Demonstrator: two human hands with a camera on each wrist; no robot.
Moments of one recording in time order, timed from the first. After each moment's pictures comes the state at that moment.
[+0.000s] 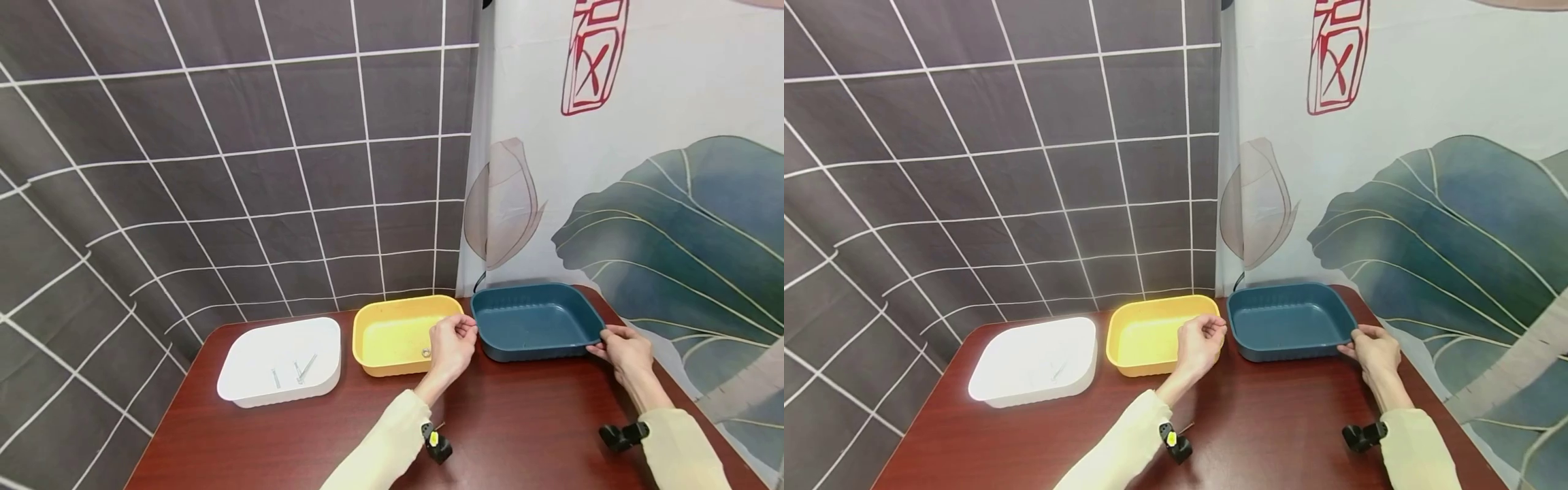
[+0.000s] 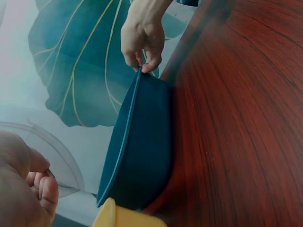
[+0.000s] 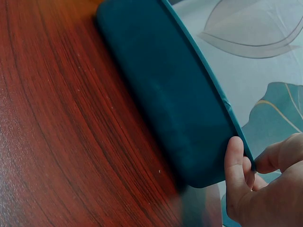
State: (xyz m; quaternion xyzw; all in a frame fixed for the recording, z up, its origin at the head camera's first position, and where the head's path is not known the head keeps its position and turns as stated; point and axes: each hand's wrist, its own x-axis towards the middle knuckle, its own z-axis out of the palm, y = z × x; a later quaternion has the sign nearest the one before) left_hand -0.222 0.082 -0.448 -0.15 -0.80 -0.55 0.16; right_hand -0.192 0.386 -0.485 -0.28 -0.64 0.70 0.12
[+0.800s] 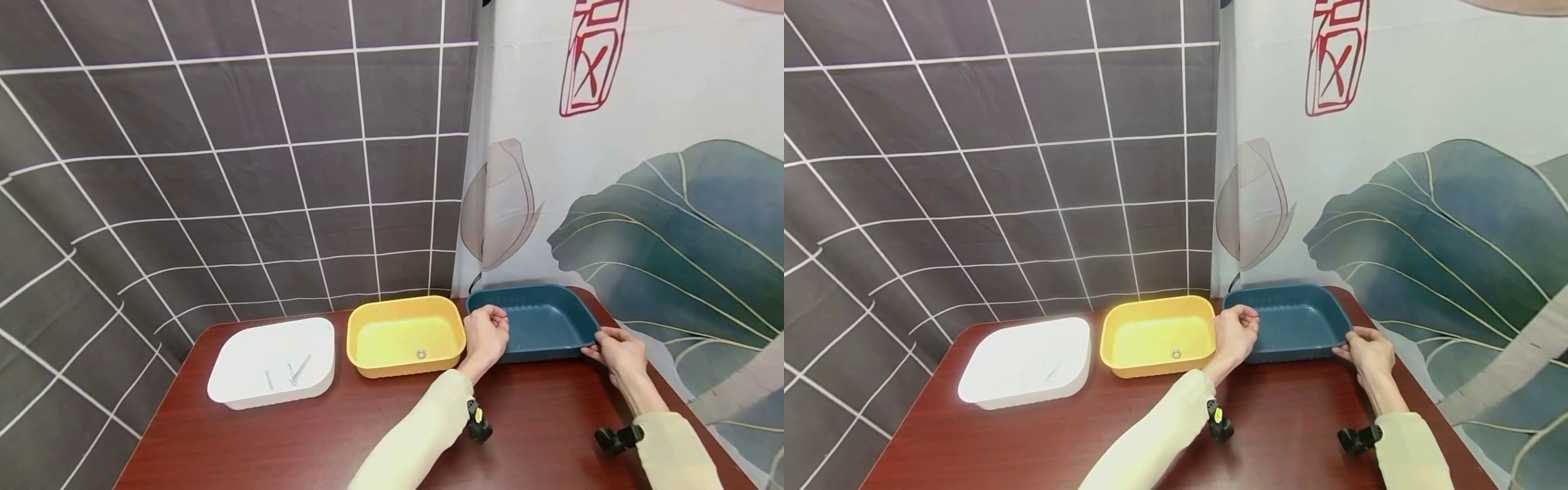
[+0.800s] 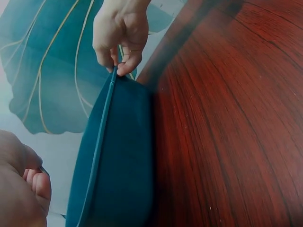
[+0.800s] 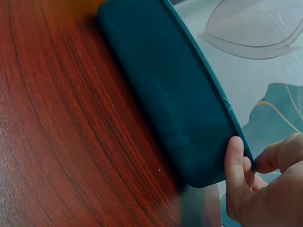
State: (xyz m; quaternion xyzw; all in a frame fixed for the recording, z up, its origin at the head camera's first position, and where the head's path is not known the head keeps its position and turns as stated) left_hand -0.244 0.156 -0.459 -0.11 -0.83 -0.52 0.14; right_hand -0.193 0.384 -0.485 -0.28 -0.64 0.70 0.13
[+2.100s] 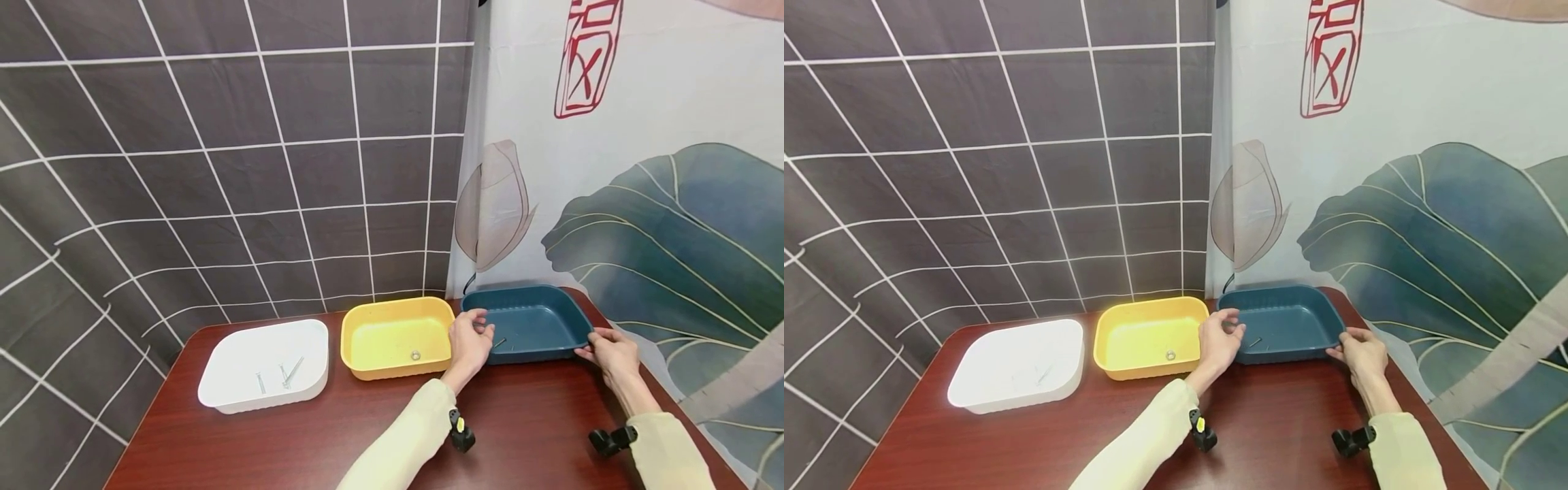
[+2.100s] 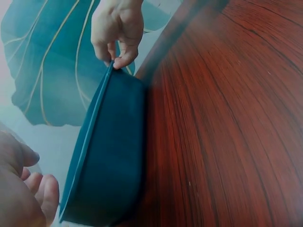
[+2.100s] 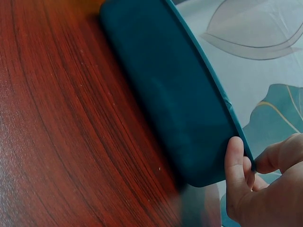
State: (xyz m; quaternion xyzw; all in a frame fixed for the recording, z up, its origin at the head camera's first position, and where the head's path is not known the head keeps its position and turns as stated) left_hand -0.243 0.139 -0.474 -0.12 -0.81 -0.56 0.14; right_hand -0.193 0.384 -0.485 -0.29 -0.66 0.68 0.13
